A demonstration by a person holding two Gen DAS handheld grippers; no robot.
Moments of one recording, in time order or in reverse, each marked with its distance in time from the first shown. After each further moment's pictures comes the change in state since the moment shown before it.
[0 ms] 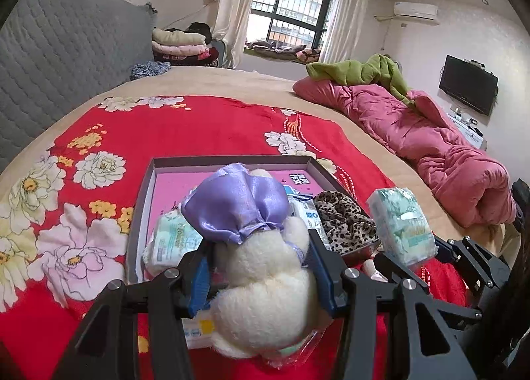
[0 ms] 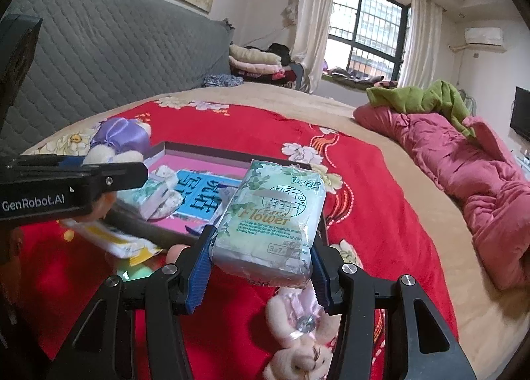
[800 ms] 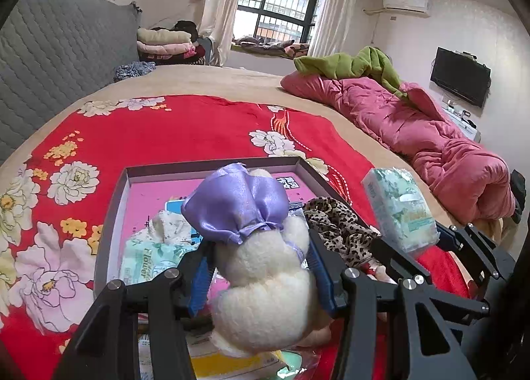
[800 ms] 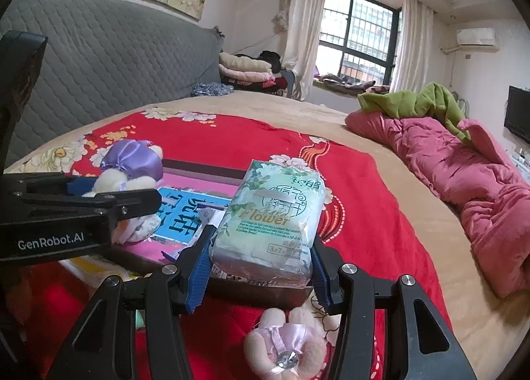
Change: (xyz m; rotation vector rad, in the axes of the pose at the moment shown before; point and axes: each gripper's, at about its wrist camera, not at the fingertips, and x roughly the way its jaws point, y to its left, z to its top) left arm 0.036 -0.014 0.012 0.033 0.022 -0.038; right arm 0.022 -0.016 0.013 0.018 -0.033 -0.030
